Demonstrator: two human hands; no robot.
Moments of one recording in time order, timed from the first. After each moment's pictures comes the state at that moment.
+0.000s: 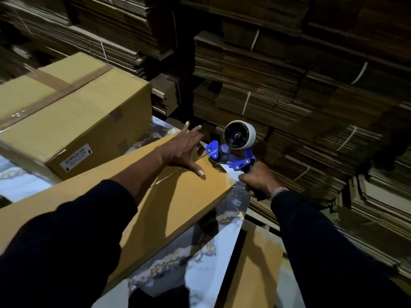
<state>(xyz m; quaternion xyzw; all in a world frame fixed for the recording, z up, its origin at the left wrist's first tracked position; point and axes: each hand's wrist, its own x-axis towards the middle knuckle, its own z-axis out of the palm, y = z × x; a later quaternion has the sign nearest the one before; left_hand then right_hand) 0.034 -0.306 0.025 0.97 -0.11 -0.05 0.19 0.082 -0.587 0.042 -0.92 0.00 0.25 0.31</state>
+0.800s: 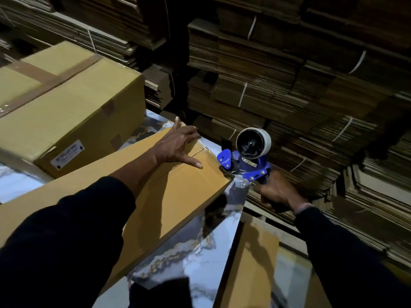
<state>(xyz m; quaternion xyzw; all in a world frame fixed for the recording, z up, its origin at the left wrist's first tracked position) 0.050 -0.286 -0.024 0.97 -0.15 0.06 0.18 0.056 -0.642 0.037 -0.92 0.00 0.26 0.28</state>
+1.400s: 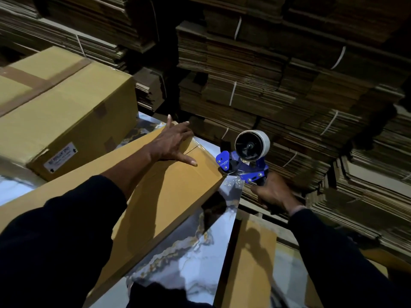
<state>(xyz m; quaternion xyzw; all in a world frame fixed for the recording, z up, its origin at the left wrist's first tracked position) 0.049 -0.288 -0.017 0.97 -0.18 0.04 0.15 0.023 -0.653 0.043 -0.93 0.00 0.22 0.29</state>
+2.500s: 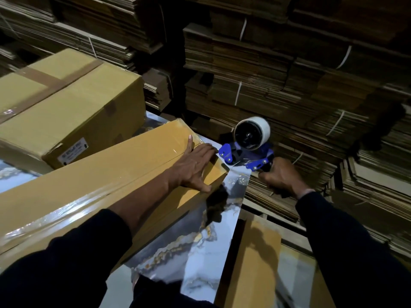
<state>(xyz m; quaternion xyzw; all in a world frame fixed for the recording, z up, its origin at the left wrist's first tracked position) -0.007 -0.372 -0.026 0.97 -0.21 0.05 0.12 0.042 -0.655 0.068 -0.95 -0.04 0.17 0.24</state>
